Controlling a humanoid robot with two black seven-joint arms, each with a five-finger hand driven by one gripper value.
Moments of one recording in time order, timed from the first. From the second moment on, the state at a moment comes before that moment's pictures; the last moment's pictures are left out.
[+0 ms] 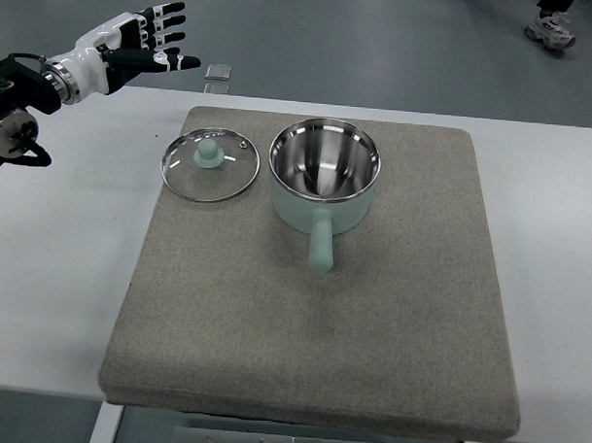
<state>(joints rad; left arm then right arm) -1.04 0.57 -0.37 -0.78 0.20 -0.28 -0.20 0.03 0.00 -0.05 0.15 0.02 0.00 0.10</state>
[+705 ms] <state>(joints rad) -1.03 0.56 -0.45 -0.52 -0.22 -0.61 0.07 0.03 0.00 -0.06 0.15 0.02 0.00 0.10</state>
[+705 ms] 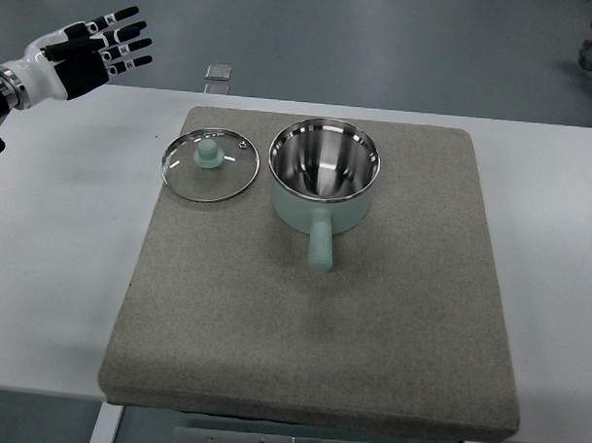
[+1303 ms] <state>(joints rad) -1.02 0.53 -0.48 -0.51 -0.22 -0.61 0.08 0.03 0.00 -0.05 0.16 0.03 0.01 0.10</state>
